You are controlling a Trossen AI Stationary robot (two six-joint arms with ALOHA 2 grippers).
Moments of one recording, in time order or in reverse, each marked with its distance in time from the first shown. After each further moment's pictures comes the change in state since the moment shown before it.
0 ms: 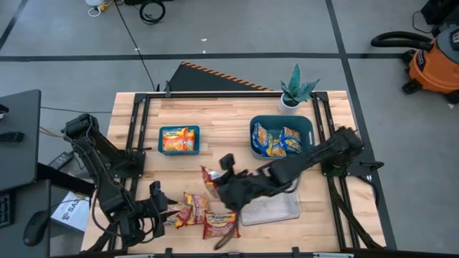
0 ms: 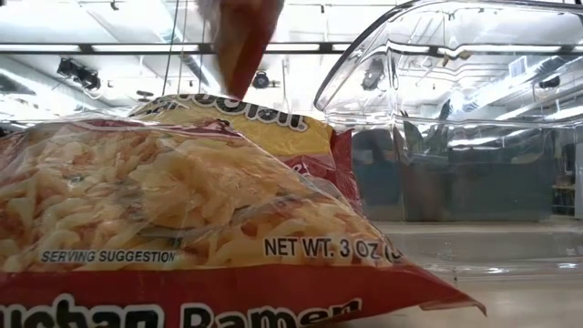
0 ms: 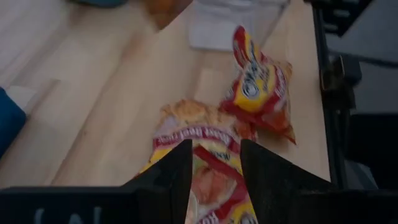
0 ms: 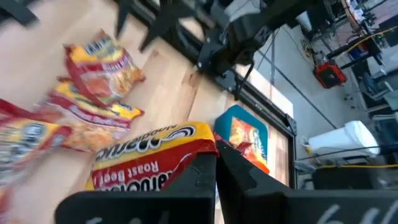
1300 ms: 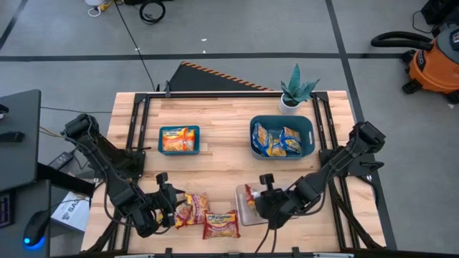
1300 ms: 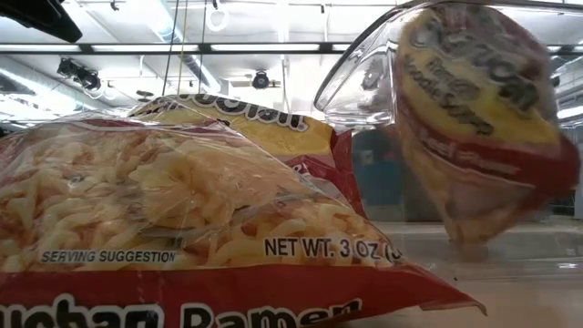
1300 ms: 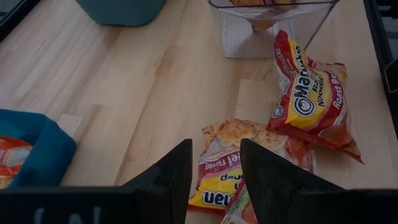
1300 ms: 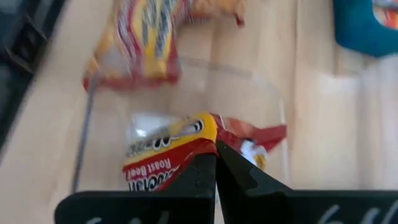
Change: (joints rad) left arm 0.129 0.002 0.000 -0.016 0.002 0.200; right arm 0.206 -0.211 -0.505 -0.115 -0.110 0.705
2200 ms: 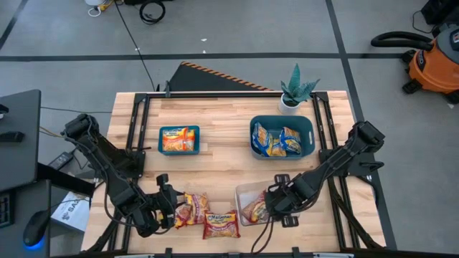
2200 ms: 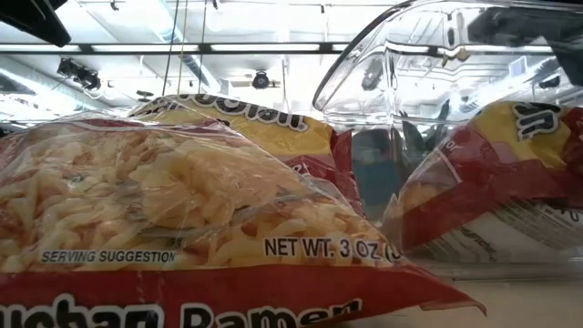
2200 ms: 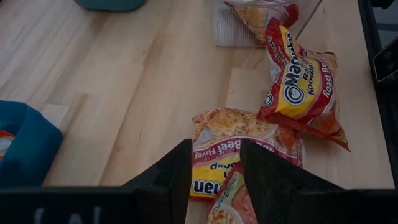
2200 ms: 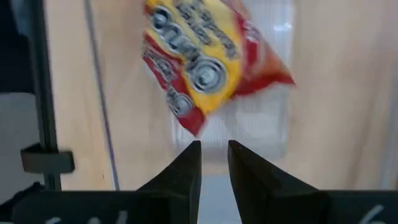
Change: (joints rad) left arm 0.006 0.000 0.000 0.006 0.061 -0.007; right arm -0.033 0.003 0.010 -0.342 -0.411 0.258
